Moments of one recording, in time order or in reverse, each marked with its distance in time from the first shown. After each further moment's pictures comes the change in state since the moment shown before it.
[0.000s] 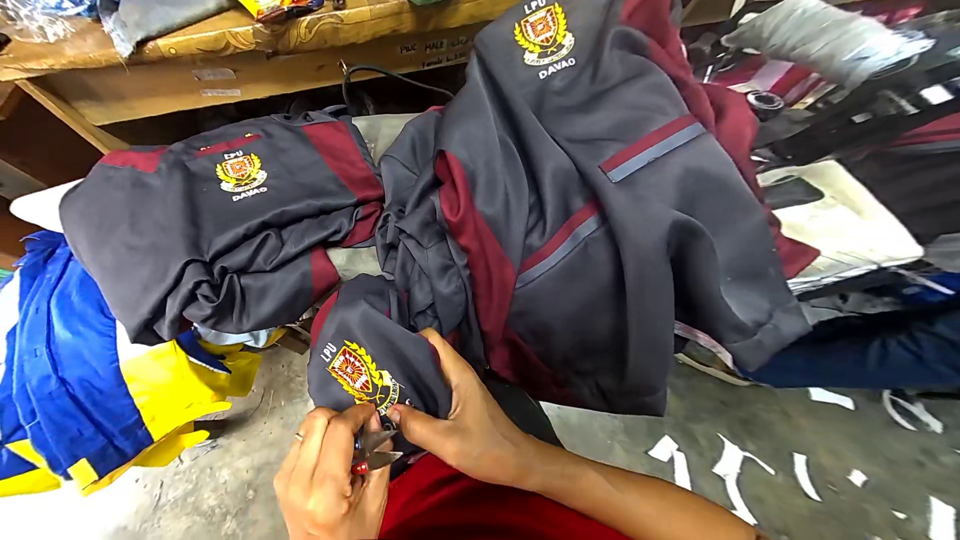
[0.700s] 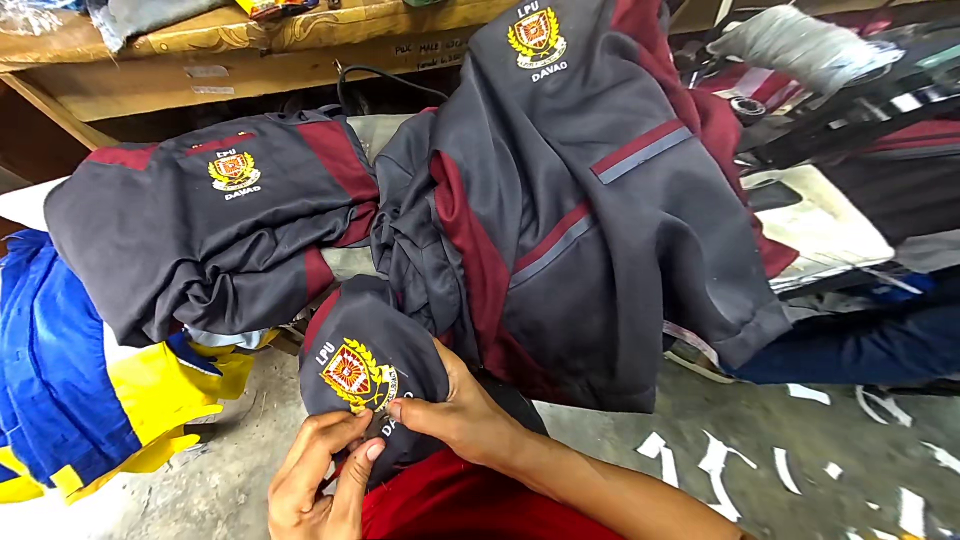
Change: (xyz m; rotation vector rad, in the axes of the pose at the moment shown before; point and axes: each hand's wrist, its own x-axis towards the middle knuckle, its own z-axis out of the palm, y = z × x) left_hand -0.016 -0.010 -0.011 -0.621 -0.146 -0.225; right_hand 0.000 0.010 -0.002 0.365 -0.022 0.130
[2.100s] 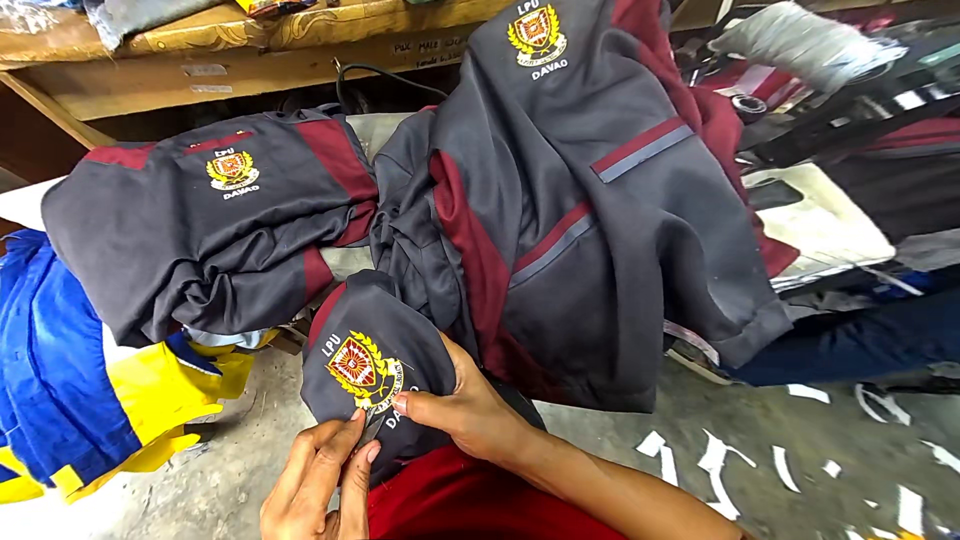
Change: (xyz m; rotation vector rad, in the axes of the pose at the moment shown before) left_hand -0.003 0.017 -0.004 0.348 -0.022 0.035; right_hand 0.001 -0.003 -0.004 0.002 0.039 -0.006
